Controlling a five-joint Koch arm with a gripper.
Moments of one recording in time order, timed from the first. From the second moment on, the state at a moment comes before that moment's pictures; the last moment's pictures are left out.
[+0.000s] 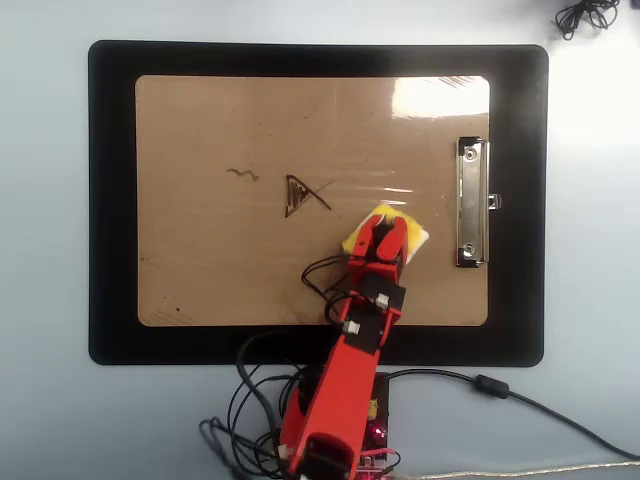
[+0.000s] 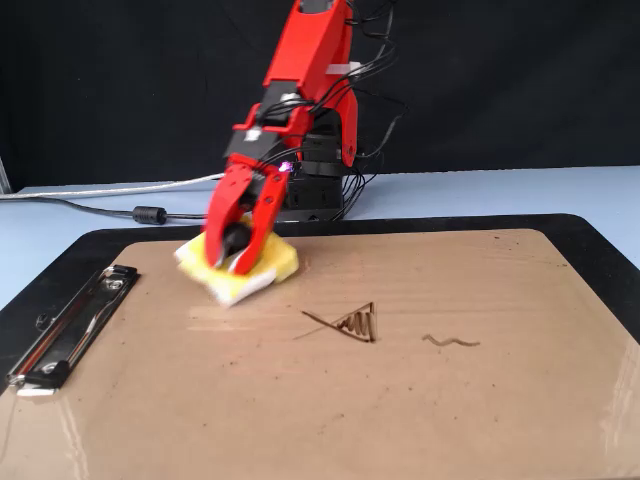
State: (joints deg) arm 22.4 90.6 129.2 -0.2 -62.8
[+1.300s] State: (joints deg) arm 2.7 82.9 121.9 -1.7 -78.8
